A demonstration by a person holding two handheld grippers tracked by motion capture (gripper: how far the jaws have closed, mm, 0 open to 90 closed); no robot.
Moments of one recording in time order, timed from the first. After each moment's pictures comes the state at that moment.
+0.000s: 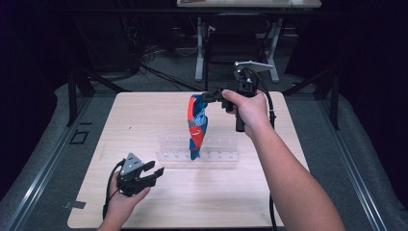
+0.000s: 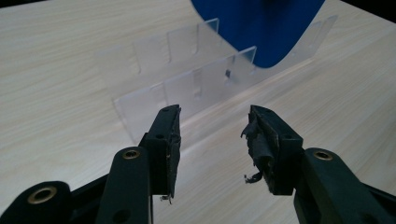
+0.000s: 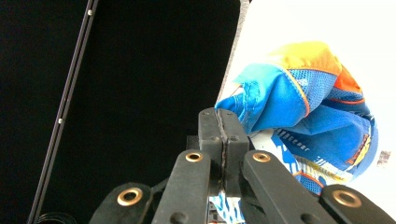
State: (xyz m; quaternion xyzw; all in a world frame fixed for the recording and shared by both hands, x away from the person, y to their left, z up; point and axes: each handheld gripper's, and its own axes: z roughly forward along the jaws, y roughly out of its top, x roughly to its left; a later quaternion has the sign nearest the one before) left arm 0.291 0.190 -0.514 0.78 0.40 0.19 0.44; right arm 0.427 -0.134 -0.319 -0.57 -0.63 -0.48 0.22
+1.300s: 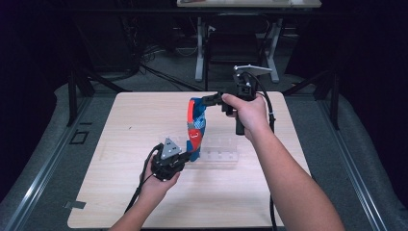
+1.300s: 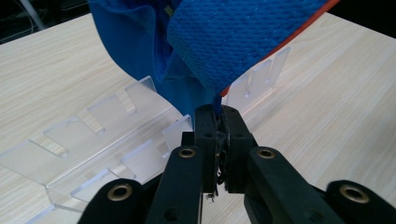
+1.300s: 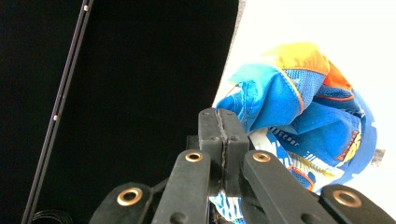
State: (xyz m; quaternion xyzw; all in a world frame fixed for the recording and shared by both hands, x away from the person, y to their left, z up) left arm 0.317 0.105 -0.486 0.81 0.35 0.19 0.43; right arm 0.426 -0.135 -0.329 -0.56 -0.64 -0.48 0.22
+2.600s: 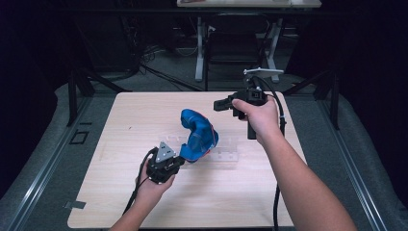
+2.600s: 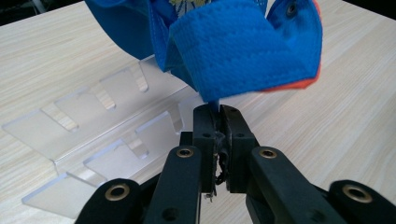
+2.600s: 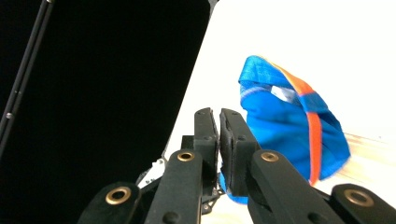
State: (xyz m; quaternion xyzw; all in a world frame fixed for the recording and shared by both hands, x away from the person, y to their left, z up) left arm 0.317 0.123 -0.505 0.81 0.36 0.19 0.42; right arm 0.416 -0.158 -0.332 -0.58 -0.66 -0.46 0.16
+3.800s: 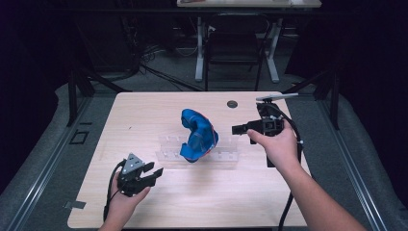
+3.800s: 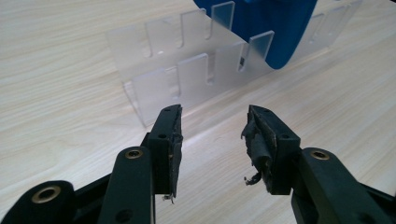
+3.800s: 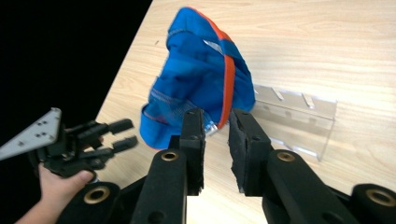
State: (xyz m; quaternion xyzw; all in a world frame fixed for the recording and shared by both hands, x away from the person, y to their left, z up) left arm 0.288 0.200 -0.523 0.77 0.43 0.20 0.42; right arm 0.360 -0.190 -0.366 -0.57 -0.72 -0.40 0.03
